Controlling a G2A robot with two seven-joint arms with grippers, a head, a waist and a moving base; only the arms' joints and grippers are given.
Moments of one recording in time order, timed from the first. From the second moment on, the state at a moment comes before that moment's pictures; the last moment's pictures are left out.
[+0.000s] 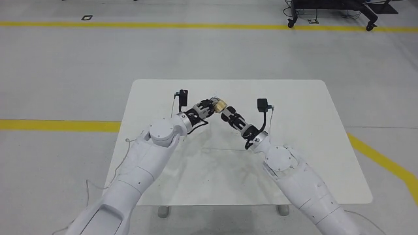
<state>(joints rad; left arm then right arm) 0.89 -1.44 -0.96 -0.92 -0.36 -0.13 -0.53 -1.23 -1.23 1.00 -1.33 -0.03 -0.30 0.14</state>
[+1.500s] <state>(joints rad) 0.91 -1.44 -1.02 -0.93 -0.35 -0.11 -0.55 -1.26 -1.25 1.06 -1.34 0.02 -0.30 0.22</state>
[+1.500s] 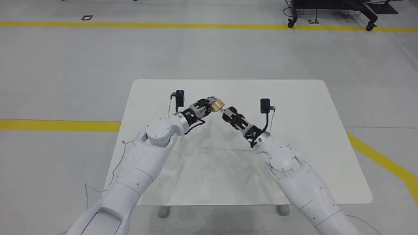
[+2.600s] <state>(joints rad) 0.88 -1.48 -1.05 -0.77 -0.60 -0.41 -0.79 -1.23 -1.28 1.08 -1.22 0.78 -0.31 0.71</state>
